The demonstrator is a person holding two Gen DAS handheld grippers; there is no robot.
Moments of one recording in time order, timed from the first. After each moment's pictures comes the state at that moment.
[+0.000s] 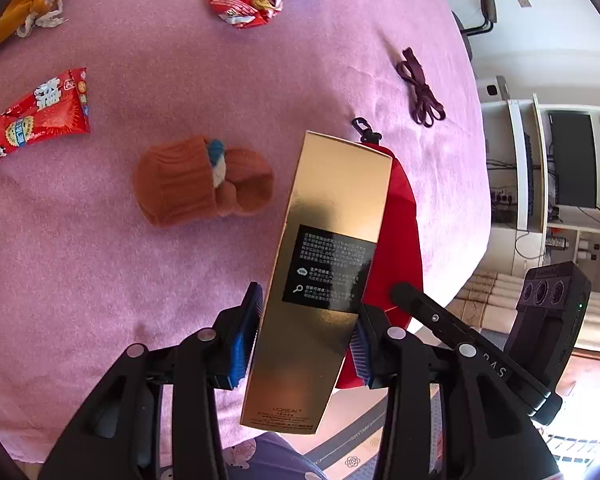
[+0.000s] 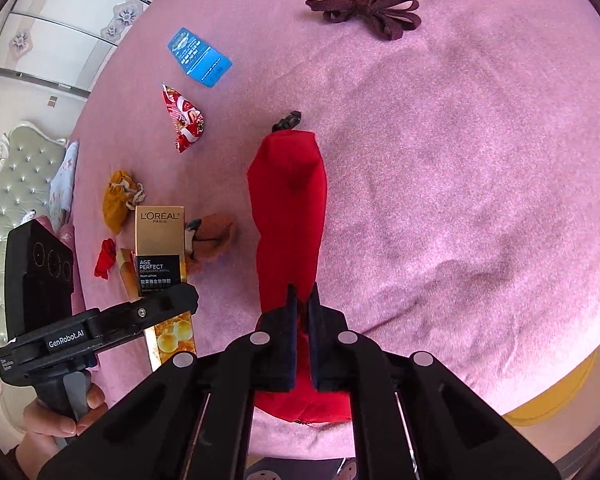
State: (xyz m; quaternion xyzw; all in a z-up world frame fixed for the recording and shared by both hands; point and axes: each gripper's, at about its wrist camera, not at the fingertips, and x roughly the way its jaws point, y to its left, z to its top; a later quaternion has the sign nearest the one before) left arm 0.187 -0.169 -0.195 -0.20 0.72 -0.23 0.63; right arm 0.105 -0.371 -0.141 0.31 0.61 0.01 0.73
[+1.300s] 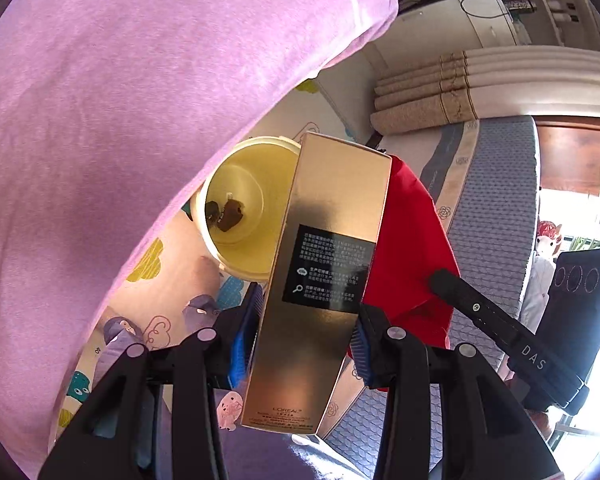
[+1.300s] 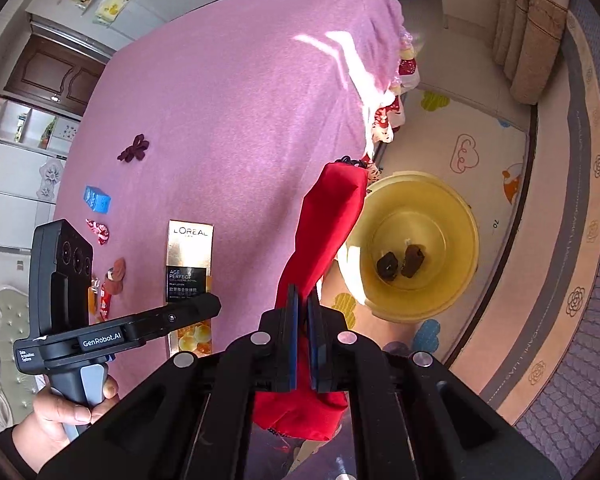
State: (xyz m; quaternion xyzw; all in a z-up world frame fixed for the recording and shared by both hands) left arm -0.047 -0.456 -0.166 0.05 0.75 -0.42 0.51; right arm -0.242 -0.570 -0.087 0.45 0.50 -0.21 0.71
